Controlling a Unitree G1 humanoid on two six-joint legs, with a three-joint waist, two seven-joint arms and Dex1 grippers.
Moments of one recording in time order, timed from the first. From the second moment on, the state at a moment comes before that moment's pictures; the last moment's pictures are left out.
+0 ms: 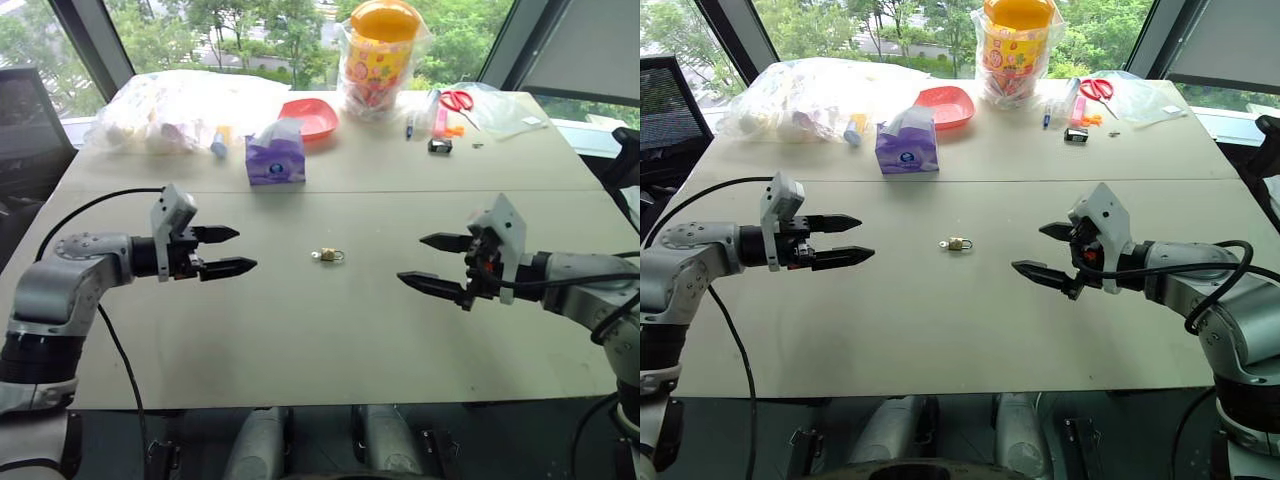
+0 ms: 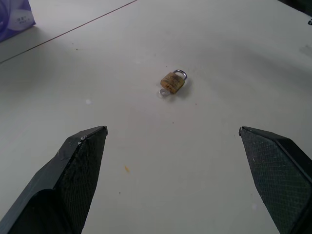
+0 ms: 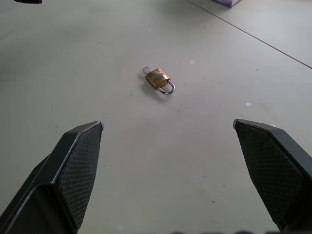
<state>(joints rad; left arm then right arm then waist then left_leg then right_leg) -0.43 0.81 0.08 -0.06 -0.56 0.74 -1.09 -0.28 -0.84 -0.21 -0.55 0.67 1.03 0.77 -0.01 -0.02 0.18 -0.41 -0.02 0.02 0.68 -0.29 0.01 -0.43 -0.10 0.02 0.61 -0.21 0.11</state>
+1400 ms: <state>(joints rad) -0.60 0.85 -0.11 0.12 -0.45 0.60 -1.34 -0.64 -0.75 0.28 -0.23 0.41 0.79 0.90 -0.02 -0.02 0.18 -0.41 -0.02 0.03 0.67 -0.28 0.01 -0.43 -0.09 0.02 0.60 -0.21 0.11</state>
